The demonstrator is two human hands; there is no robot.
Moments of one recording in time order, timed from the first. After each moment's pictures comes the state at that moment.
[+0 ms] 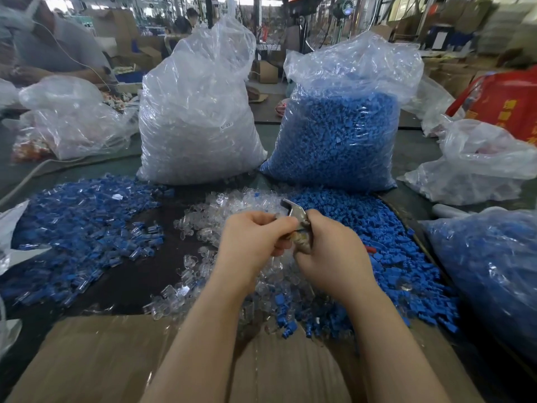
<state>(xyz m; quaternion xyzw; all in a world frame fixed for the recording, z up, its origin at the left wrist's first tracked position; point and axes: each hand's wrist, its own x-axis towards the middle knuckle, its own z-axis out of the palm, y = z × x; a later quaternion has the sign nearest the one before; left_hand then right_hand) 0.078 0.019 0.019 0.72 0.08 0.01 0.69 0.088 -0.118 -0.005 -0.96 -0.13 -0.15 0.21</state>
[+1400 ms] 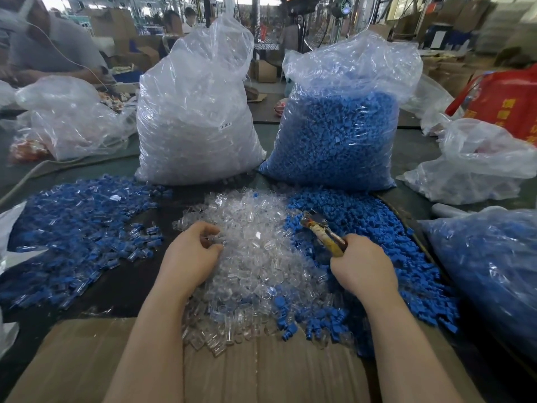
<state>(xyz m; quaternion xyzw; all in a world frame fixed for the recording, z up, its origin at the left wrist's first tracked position) 0.095 0.108 -0.026 0.91 0.13 0.02 0.40 0.099 -0.154 -0.028 -0.97 0.13 -0.01 0.21</state>
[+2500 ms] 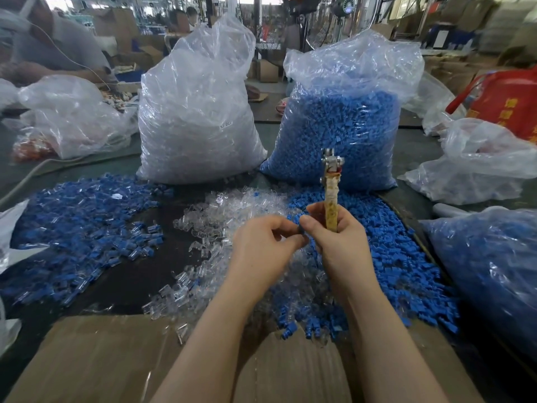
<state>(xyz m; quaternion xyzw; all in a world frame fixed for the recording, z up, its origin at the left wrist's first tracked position) 0.084 0.013 -0.001 0.85 -0.02 0.07 0.52 0.094 -0.116 -0.014 -0.67 -0.01 -0.11 0.73</state>
